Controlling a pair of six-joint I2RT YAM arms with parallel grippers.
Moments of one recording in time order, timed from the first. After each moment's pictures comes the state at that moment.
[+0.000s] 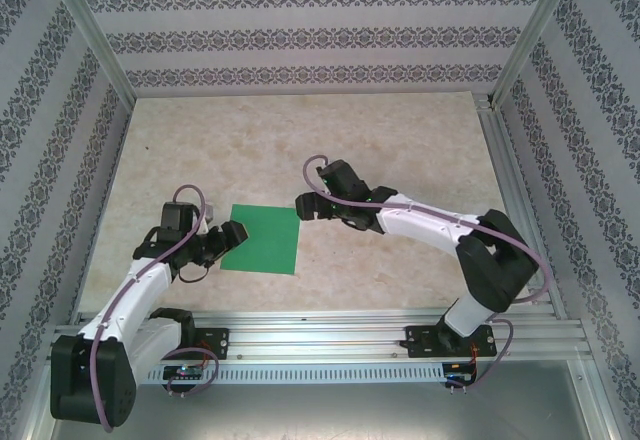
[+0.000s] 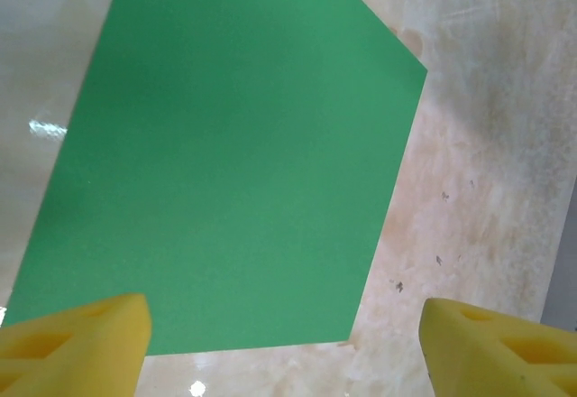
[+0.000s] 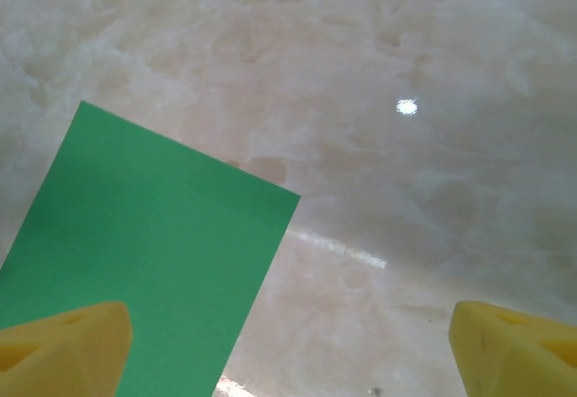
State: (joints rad) left arm -0.10 0.95 0.45 -0.47 0.53 -0.69; right arm 0.77 1.66 1.05 -0.24 0.01 0.49
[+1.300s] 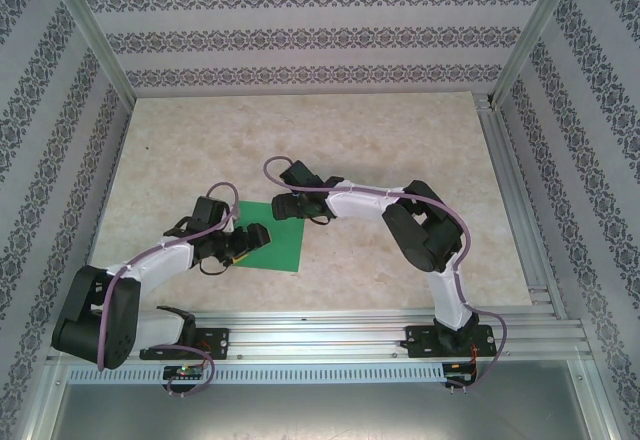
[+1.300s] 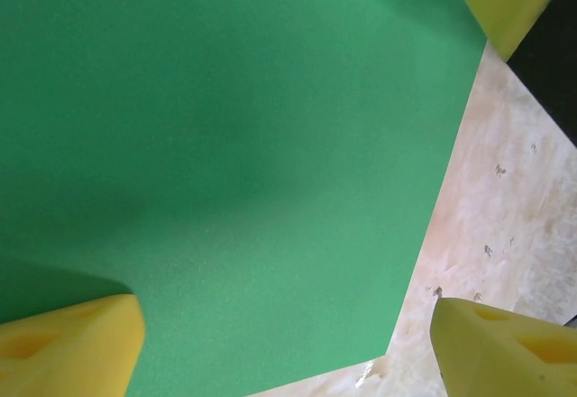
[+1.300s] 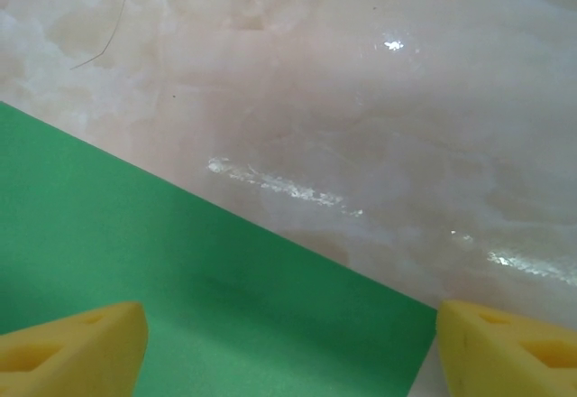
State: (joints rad) left arm -0.29 1.27 0.47 -0.25 0.48 -0.72; right arm 0.82 2.08 1.39 -0.32 0.02 0.57
